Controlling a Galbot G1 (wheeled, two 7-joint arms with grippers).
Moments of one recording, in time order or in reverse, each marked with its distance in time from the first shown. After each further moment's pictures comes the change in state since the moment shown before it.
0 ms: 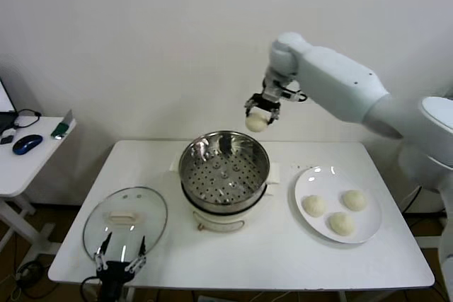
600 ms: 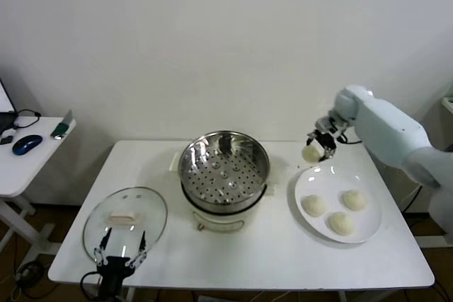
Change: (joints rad) left arm -0.022 -0.002 0.004 -0.003 0.007 0.002 -0.001; right arm -0.119 -0.250 0.069 -0.144 0.133 -0.279 -0.056
